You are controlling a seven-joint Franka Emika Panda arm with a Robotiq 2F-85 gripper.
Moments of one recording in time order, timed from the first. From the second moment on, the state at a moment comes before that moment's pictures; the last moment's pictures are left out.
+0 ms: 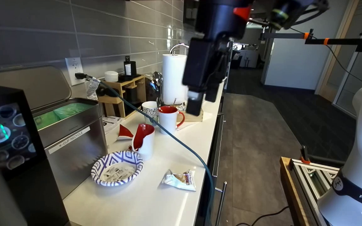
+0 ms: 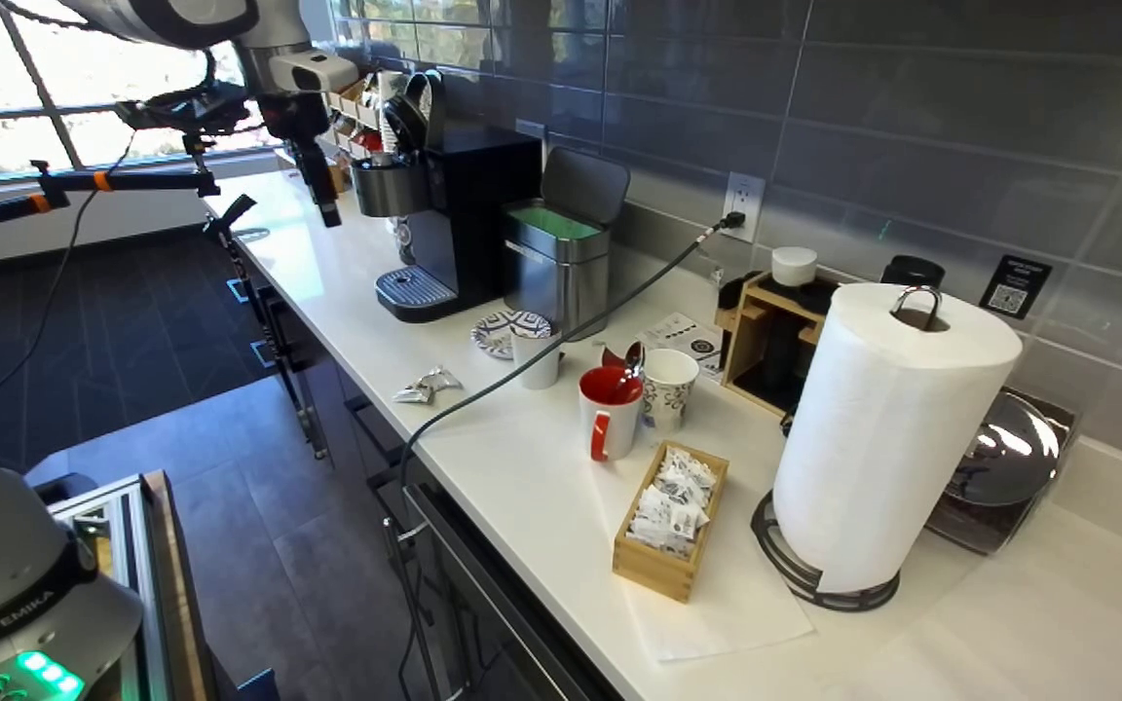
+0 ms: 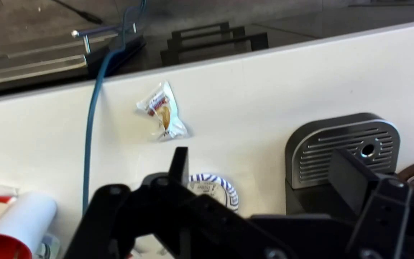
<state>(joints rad) 0.06 -0.42 0.32 -2.29 0.14 2.02 0.43</state>
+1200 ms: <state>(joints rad) 0.07 -0.05 0.26 -2.00 -0.19 2.09 0.52</state>
